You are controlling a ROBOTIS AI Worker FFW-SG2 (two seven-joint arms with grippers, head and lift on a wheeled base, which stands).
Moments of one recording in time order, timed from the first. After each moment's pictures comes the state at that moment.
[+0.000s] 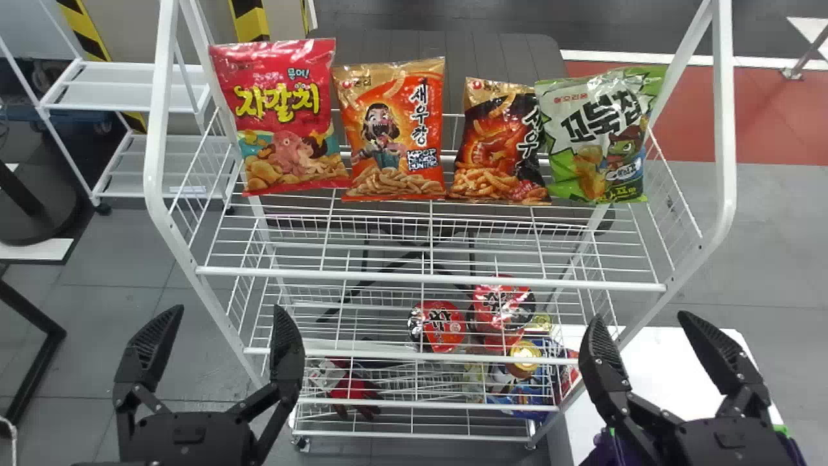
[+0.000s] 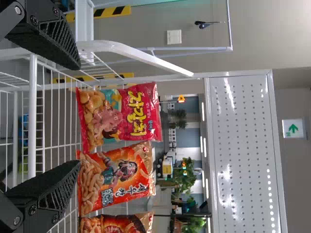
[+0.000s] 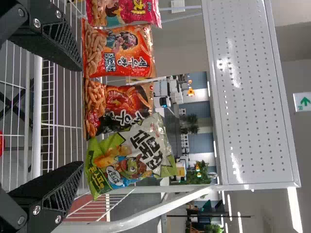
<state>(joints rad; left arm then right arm) 0.87 0.21 -0.23 -2.23 -0.11 -0.18 0.37 0.96 -0.07 0.01 -2.29 -0.12 -0.18 0.07</state>
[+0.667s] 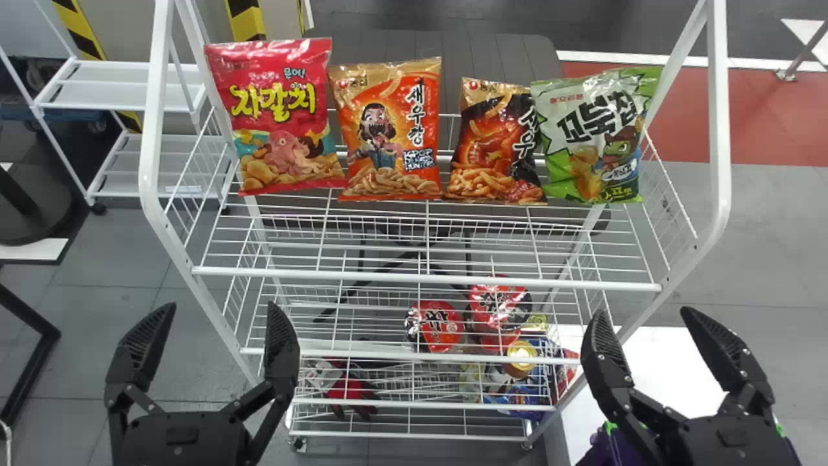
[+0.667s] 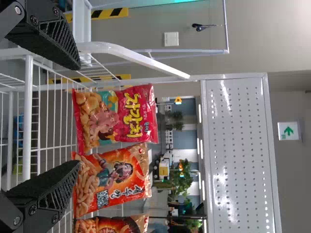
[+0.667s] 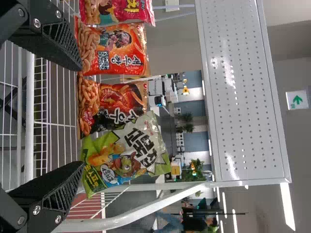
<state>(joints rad) 0.87 0.21 -0.23 -2.22 -0.11 -0.20 0.38 0.96 -0.07 0.01 -2.29 -0.13 -0.21 0.07</state>
